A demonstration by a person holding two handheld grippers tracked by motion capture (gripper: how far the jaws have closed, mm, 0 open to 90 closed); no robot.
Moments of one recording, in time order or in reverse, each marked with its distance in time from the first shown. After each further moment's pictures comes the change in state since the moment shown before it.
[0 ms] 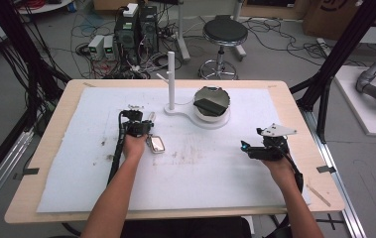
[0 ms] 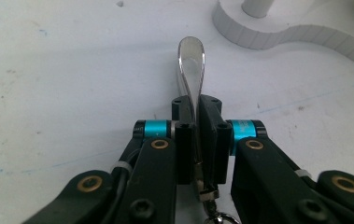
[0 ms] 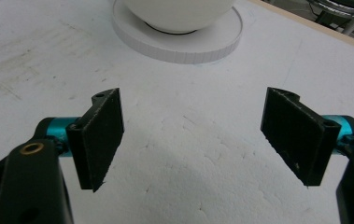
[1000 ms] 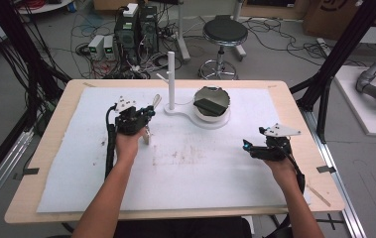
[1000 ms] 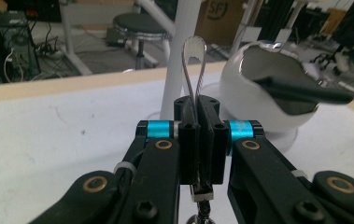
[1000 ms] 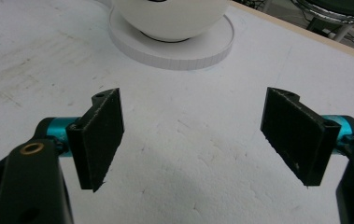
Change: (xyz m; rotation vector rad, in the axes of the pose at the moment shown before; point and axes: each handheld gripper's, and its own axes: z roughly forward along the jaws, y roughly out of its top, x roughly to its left) left arm -0.011 0.023 -0.078 -0.390 -0.221 0.067; right arm -0.002 0.000 -0.007 -0.031 -0.016 0.009
